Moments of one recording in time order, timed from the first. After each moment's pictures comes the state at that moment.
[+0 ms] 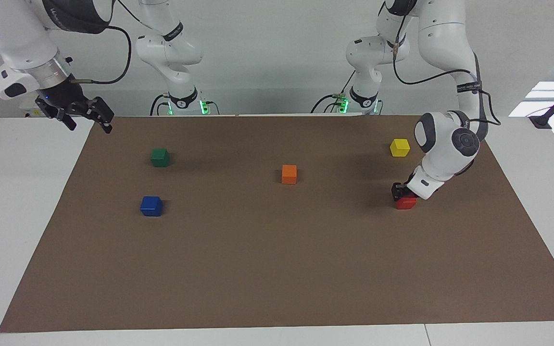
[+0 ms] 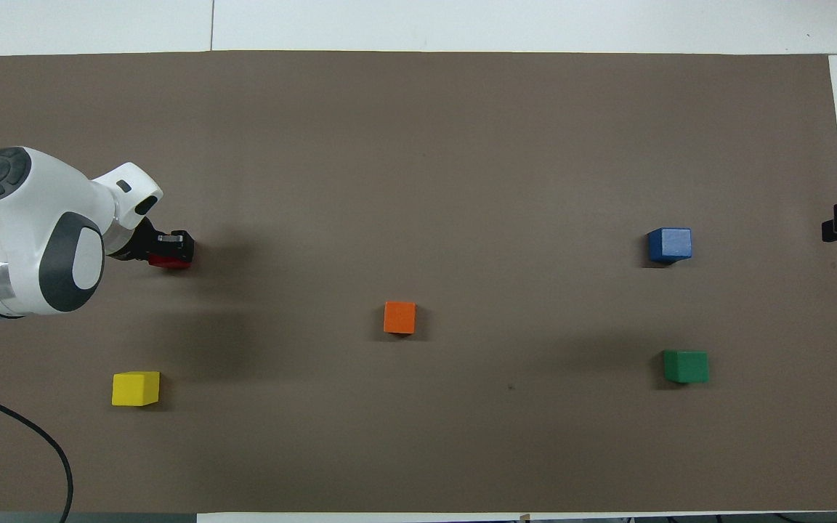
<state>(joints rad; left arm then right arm) 0.10 0.27 -0.14 -2.00 -0.04 2.17 -0.04 -0.08 -0.02 -0.06 -1.61 0.00 1.53 0.01</state>
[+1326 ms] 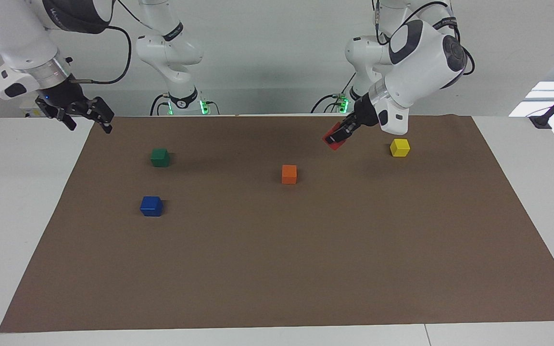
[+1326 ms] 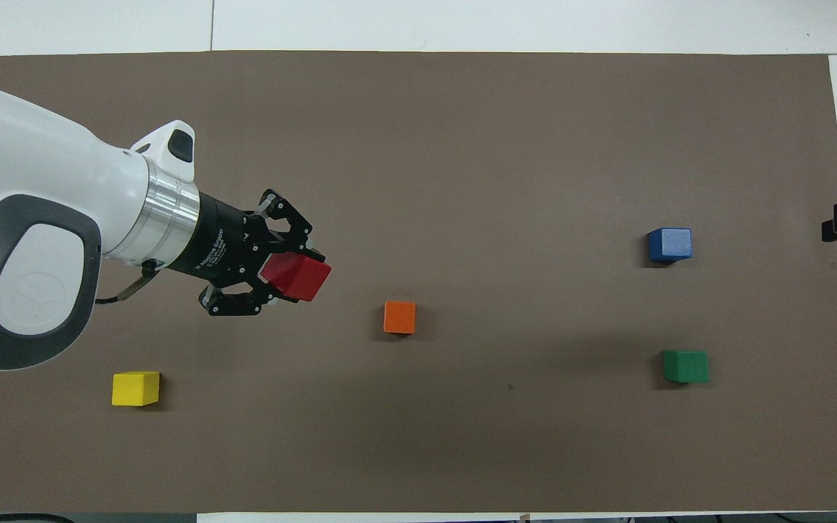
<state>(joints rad) -0.10 0.01 -0.24 -1.77 -0.58 1.70 -1.12 -0.08 -0.02 -0.06 -1.61 0.00 1.53 0.01</state>
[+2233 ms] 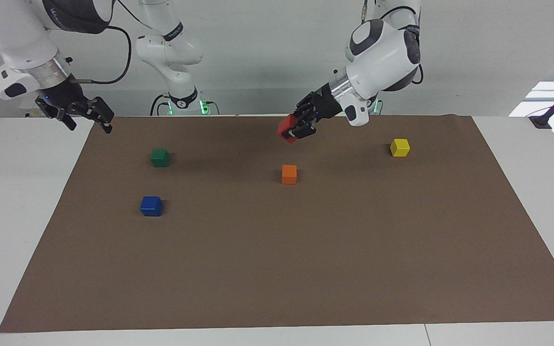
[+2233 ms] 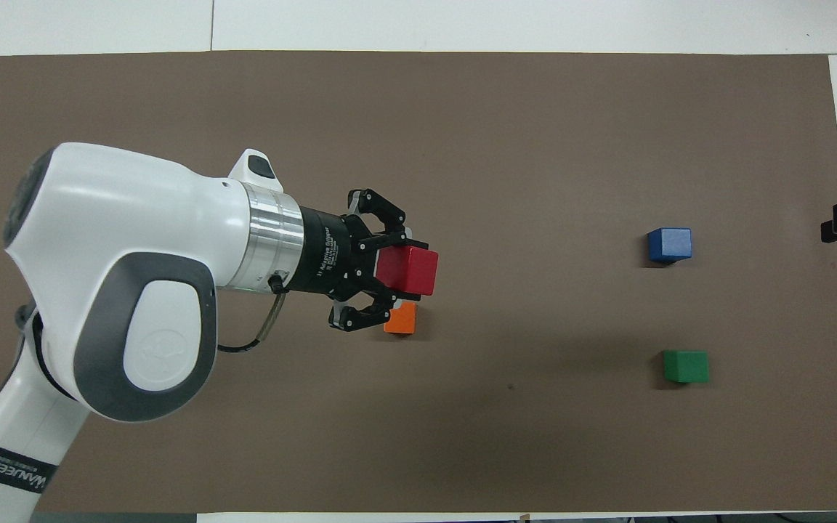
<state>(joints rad) -0.29 0.00 -0.24 -1.84 -0.80 2.04 -1.56 -0.07 -0.02 -0.06 -1.61 0.00 1.52 0.00</state>
